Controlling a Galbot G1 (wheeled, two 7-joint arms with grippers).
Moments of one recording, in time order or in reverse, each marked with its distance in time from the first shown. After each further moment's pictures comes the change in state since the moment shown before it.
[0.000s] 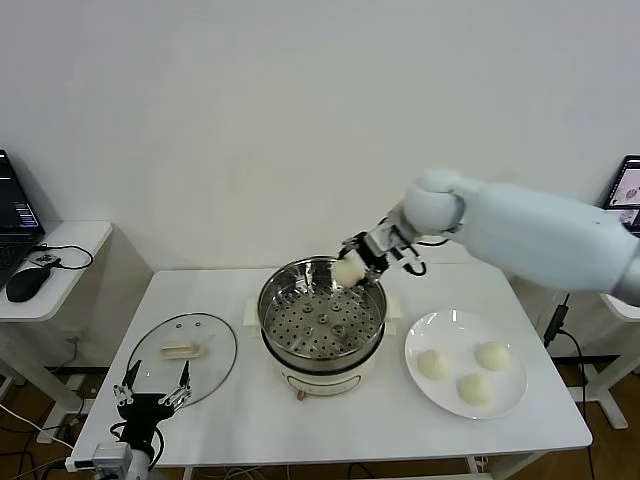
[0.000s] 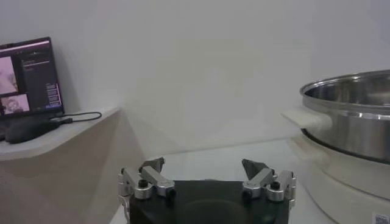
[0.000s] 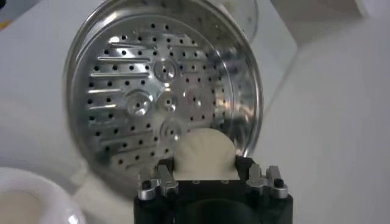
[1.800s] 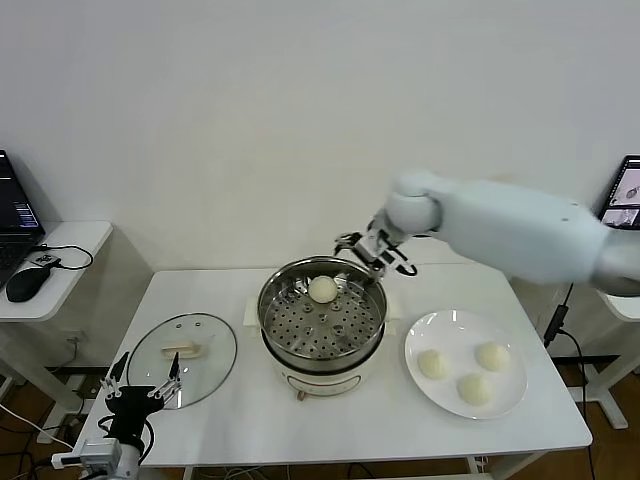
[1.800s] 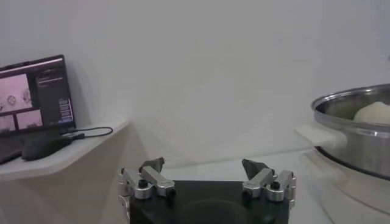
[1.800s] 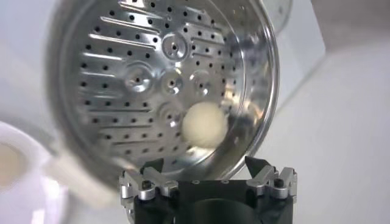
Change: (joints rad) left arm -0.004 0.015 -0.038 -0.026 -0.003 0.001 -0.004; right arm 0.072 -0.234 -0.010 0.186 0.081 -0.279 -0.051
